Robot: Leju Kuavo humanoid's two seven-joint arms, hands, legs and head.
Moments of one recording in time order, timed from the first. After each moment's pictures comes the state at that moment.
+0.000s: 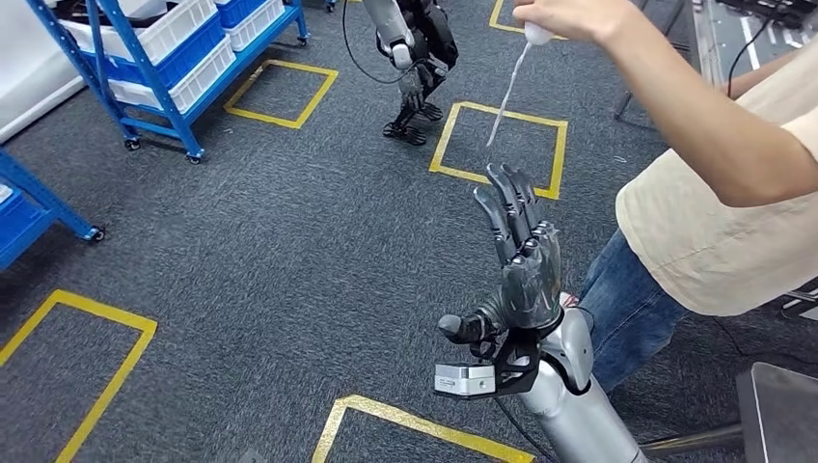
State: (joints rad) left arm -0.12 -0.02 0.23 -0.21 -0.72 -0.01 -0.37; right arm -0.33 -0.01 0.43 -1.67 0.75 -0.67 -0.50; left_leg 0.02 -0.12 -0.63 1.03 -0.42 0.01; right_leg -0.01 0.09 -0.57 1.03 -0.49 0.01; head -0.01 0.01
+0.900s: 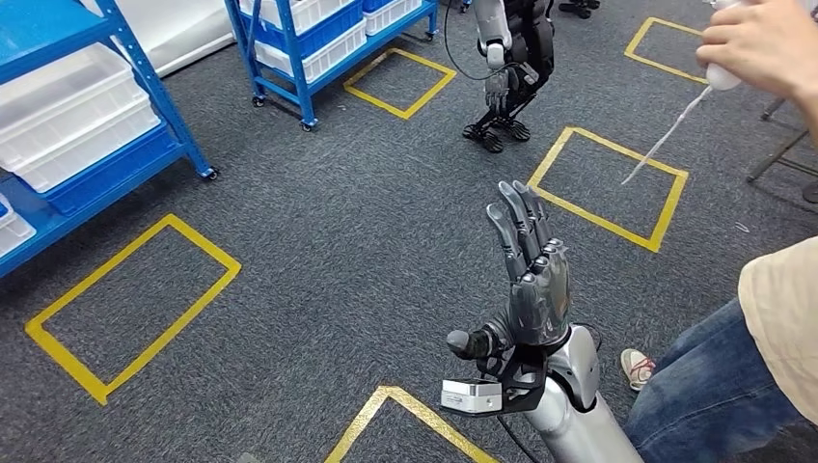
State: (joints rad) left arm -0.11 -0.01 0.25 -0.21 -0.72 -0.01 -0.38; right arm -0.26 -0.03 0.42 -1.70 0.75 -0.70 -0.50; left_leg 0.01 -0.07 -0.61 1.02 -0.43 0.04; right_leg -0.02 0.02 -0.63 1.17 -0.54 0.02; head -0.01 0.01
